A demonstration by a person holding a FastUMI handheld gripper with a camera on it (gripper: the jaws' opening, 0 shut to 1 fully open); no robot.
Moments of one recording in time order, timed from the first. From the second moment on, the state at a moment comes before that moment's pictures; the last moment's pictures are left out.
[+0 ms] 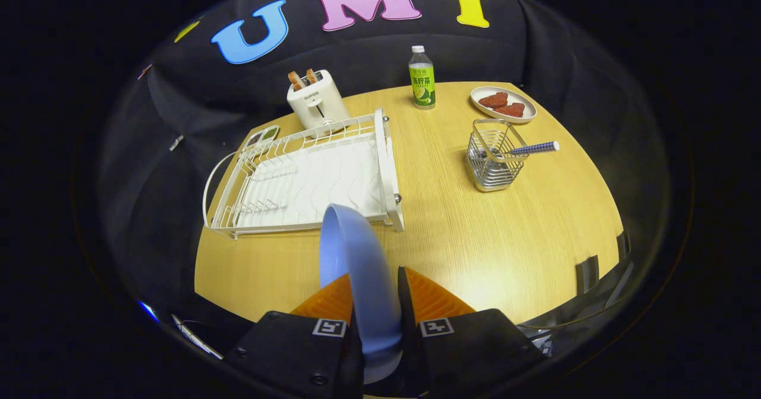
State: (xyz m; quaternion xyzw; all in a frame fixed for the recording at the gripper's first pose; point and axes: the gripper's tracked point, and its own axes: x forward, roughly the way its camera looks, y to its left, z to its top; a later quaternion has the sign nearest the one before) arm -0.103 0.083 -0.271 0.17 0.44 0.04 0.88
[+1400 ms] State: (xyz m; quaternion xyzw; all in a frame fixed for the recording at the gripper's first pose) arm -0.095 0.088 -0.301 0.16 0.44 0.06 0.88
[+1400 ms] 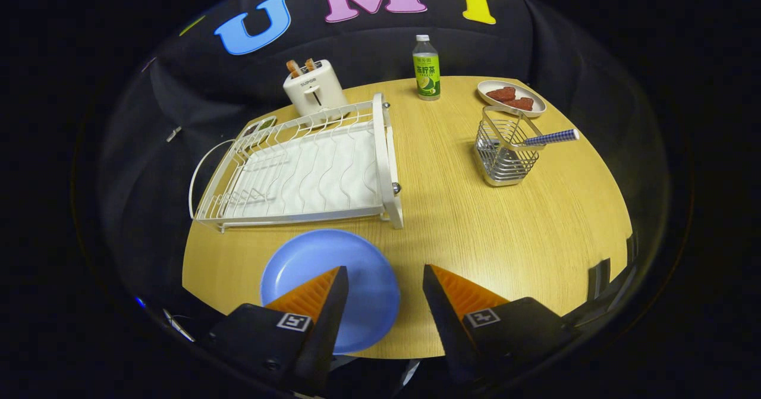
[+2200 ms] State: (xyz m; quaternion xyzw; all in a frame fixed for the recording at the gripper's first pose) arm -0.064 0.002 -0.164 0.10 0.27 0.10 0.95
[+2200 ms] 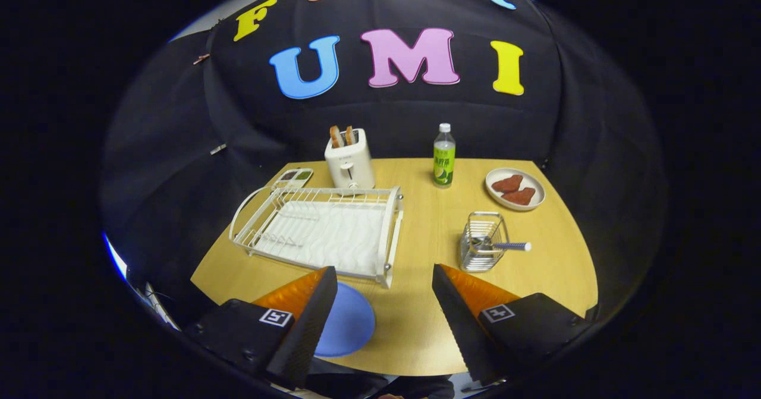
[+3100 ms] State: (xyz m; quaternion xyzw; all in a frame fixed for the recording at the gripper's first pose) arm 0.025 -0.144 -0.297 0.08 0.36 0.06 0.93
